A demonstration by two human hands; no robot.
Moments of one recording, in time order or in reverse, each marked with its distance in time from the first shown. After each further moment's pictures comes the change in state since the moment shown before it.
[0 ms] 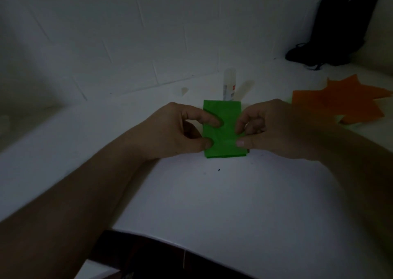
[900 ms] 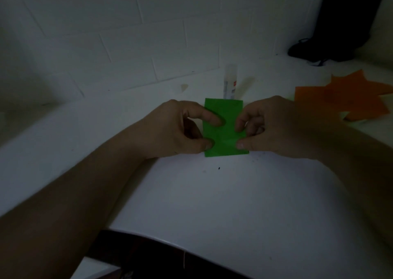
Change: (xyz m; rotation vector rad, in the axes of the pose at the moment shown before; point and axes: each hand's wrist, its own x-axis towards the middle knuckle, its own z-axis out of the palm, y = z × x) left_hand 0.002 -0.006 0.000 0.033 0.000 0.046; right_hand 0.002 0.001 0.005 -0.015 -0.004 -0.002
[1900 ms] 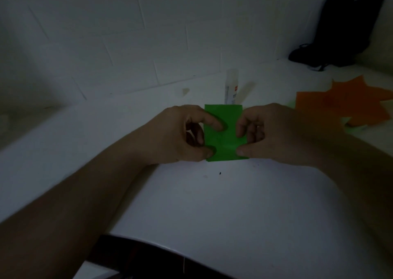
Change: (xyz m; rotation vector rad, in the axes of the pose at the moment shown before) left_hand 0.000 0.006 0.003 0.089 0.035 0.054; right_hand -0.001 -0.003 0.002 -0.104 0.026 -0.038
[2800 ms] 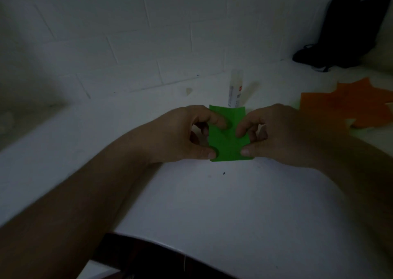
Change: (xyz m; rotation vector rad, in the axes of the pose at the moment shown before) left_hand 0.002 -0.005 -0.004 -0.035 -0.099 -0.021; right_hand 0.001 -0.009 -0.001 -0.072 -0.016 0.036
